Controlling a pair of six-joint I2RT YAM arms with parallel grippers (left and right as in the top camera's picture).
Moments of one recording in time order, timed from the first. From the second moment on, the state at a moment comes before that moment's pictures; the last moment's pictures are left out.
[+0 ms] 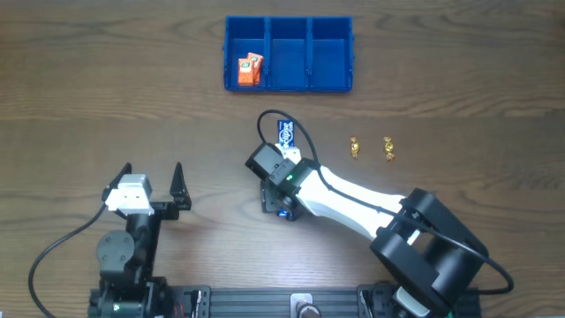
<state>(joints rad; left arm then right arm) -0.06 0.01 0.02 -0.12 0.00 -0.09 0.86 1.76 0.98 -0.58 0.03 0.77</state>
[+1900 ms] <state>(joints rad) -0.06 0.01 0.02 -0.12 0.00 -0.09 0.60 1.75 1.73 -0.63 0.36 0.37</state>
